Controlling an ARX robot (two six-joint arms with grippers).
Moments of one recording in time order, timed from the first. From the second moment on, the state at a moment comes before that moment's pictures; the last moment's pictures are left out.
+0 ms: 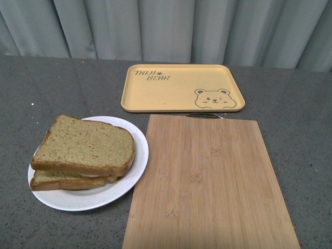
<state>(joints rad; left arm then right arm) 0.00 0.00 0.02 0.00 0.00 0.00 0.00 0.19 0.00 0.19 0.00 0.00</state>
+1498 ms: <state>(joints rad) -0.16 1.19 0.30 0.27 0.00 -0.80 0.00 0.00 0.00 0.00 0.00 0.00</state>
